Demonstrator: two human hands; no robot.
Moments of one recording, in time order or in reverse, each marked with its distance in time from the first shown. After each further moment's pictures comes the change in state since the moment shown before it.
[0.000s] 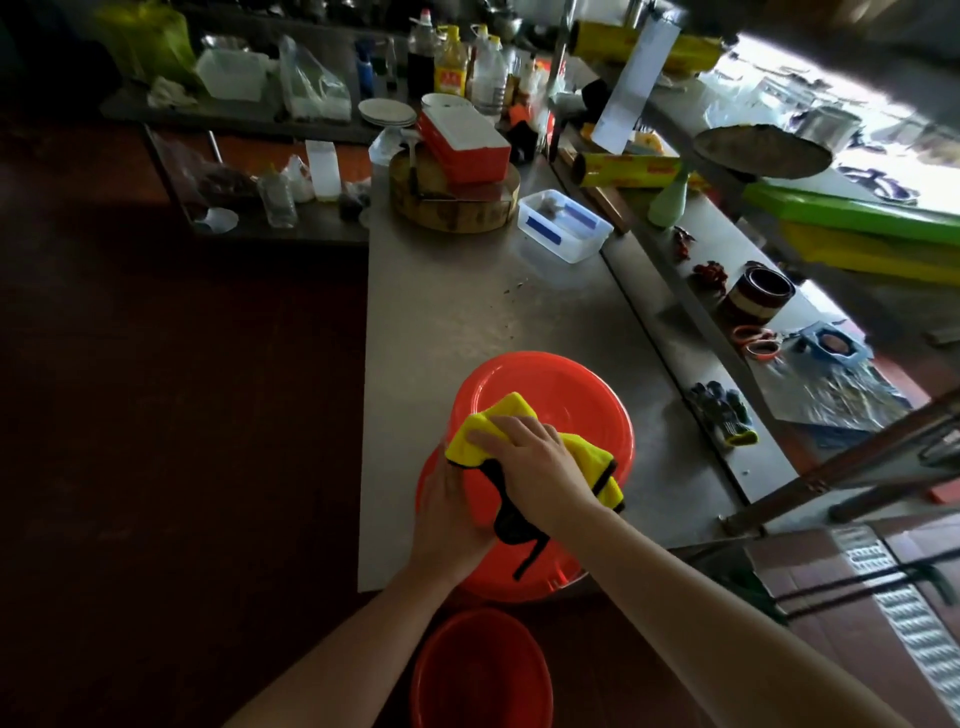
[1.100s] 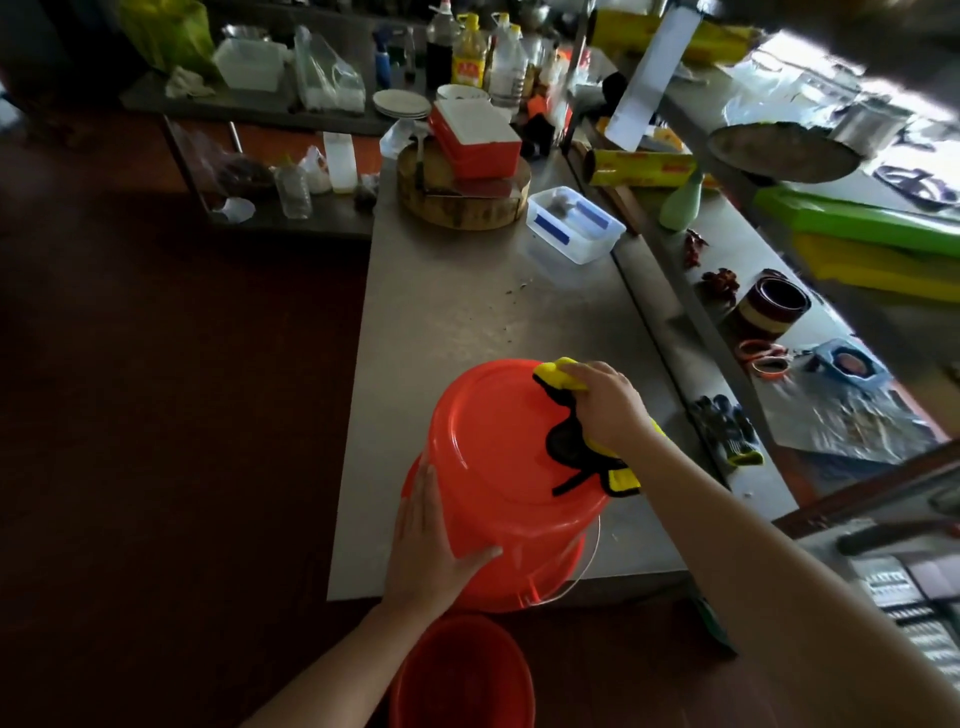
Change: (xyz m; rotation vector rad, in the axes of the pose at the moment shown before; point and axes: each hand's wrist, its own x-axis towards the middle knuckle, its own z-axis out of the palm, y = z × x) left_hand -0.024 0.015 0.016 0.040 -0.016 -0.086; right_hand 0.055 0.165 -0.033 0.174 0.031 0.433
